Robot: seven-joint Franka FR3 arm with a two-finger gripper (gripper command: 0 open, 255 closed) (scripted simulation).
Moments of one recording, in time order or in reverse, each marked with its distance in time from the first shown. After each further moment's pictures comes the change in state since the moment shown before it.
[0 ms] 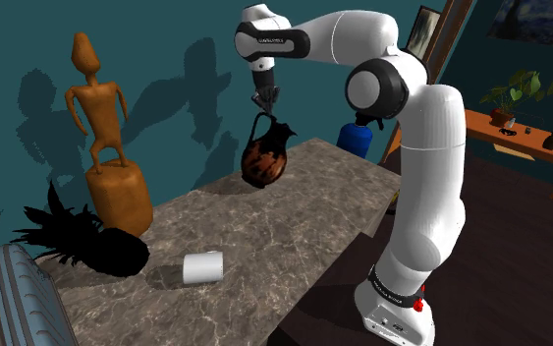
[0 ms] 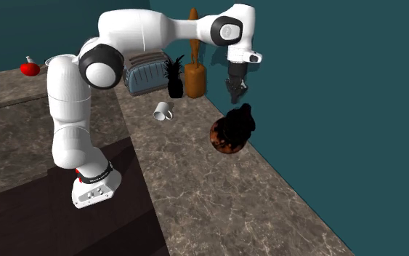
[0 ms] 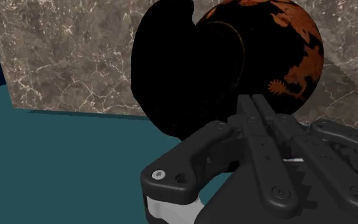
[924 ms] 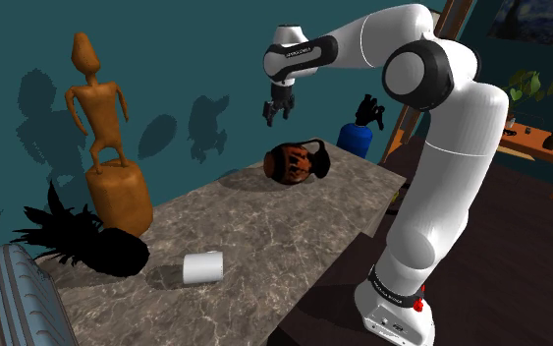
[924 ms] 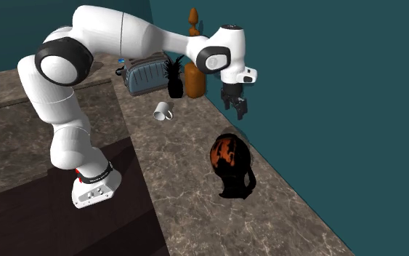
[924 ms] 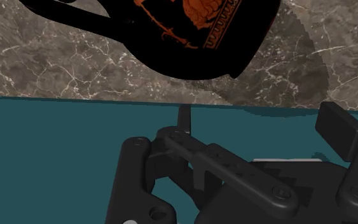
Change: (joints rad) arm -0.085 -0.233 -0.015 -0.474 0.101 0.447 -0.106
